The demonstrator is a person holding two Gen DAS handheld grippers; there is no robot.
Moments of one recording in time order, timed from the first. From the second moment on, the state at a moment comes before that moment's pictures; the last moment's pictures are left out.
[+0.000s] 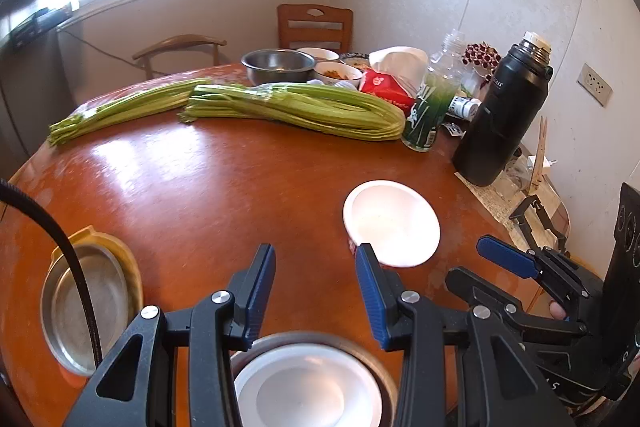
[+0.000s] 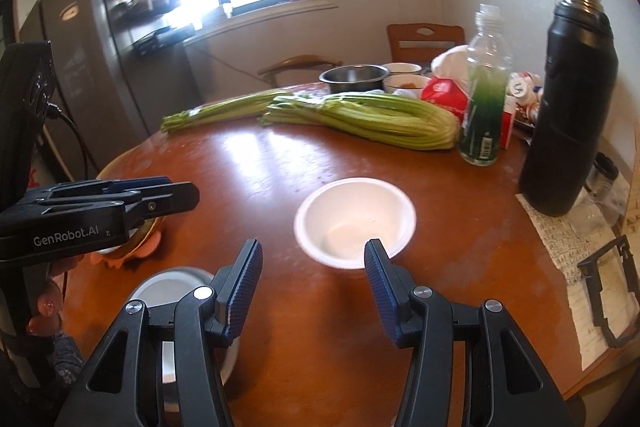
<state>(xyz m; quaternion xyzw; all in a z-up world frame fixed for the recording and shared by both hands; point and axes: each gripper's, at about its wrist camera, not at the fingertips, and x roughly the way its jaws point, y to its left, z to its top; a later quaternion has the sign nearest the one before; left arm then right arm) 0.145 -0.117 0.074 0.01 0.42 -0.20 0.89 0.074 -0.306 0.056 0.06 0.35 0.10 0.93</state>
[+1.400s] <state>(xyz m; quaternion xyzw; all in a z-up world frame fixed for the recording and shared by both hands) 0.219 -0.166 0.016 0.01 0.51 -0.22 0.83 0.160 -0.349 -0.014 0.11 0.44 0.08 0.89</state>
